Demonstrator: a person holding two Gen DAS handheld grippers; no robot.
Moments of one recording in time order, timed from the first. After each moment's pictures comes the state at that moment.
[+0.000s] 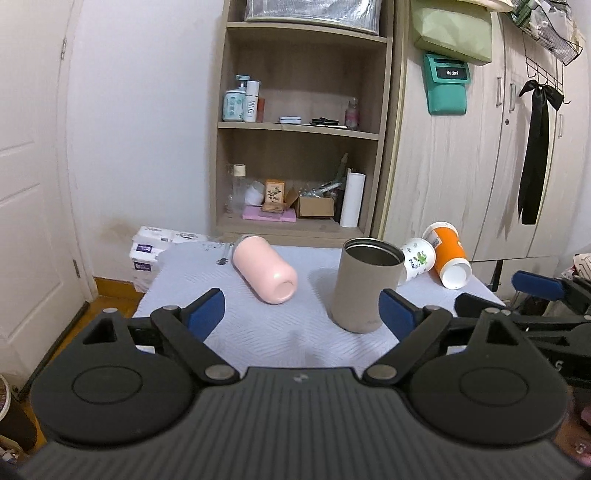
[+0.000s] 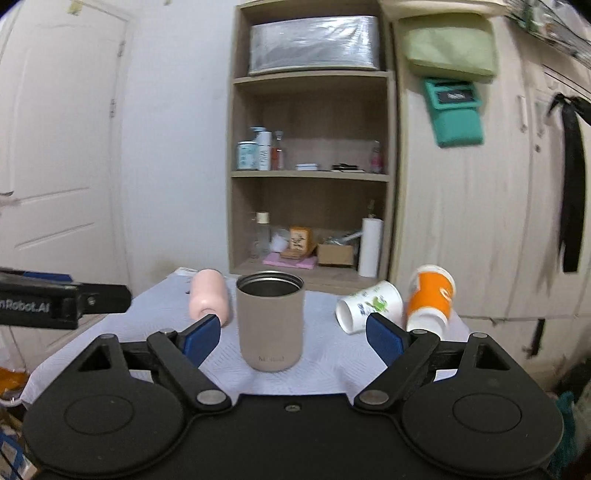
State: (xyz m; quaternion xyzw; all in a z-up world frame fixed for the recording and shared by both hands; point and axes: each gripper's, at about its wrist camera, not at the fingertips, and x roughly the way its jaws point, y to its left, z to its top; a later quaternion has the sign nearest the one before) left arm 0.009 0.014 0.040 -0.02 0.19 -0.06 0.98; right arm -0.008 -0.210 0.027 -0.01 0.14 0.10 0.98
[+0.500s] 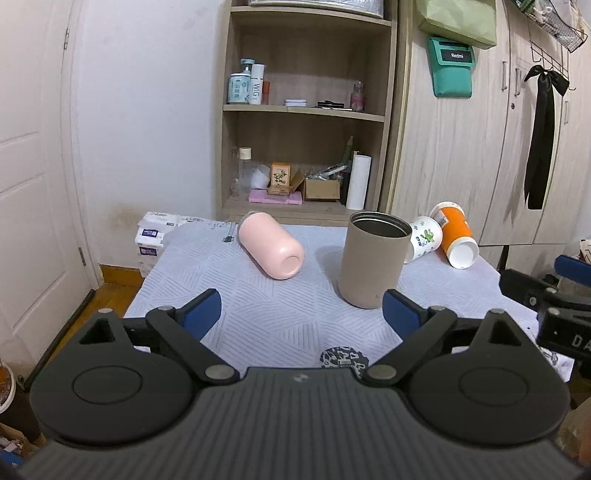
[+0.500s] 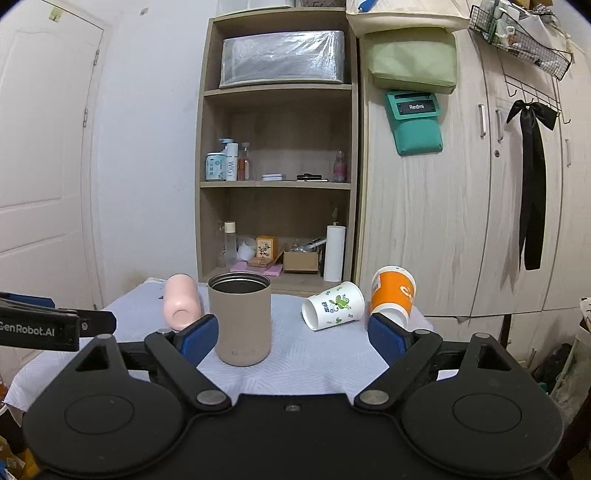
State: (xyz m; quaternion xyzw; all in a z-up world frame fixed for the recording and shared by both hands) left arm 0.008 0.012 0.024 -0.02 0.21 -0.05 0.98; right arm -0.034 -0.217 0.024 -0.01 0.12 0.04 0.99
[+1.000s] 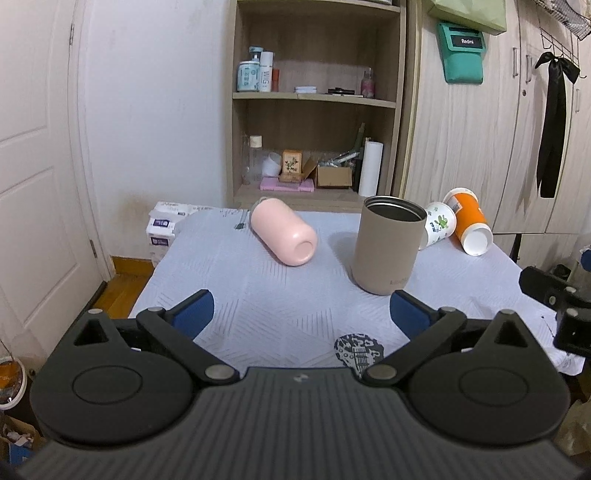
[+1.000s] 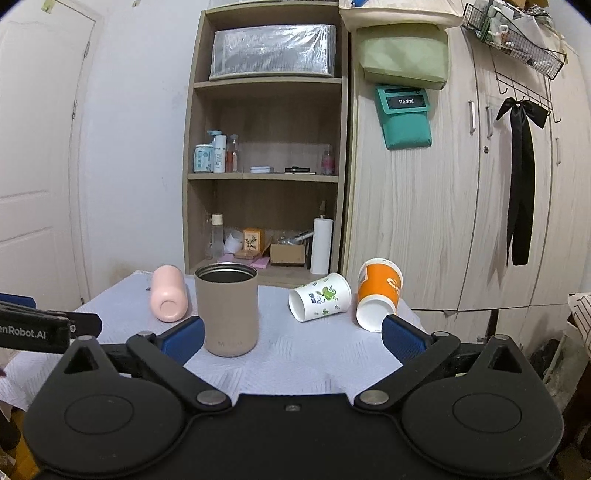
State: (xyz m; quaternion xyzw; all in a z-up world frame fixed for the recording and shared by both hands) left arm 0.012 0.015 0.018 -0.01 0.23 -0.03 0.97; right arm -0.036 -0.217 0.019 -0.02 0.13 0.02 0.99
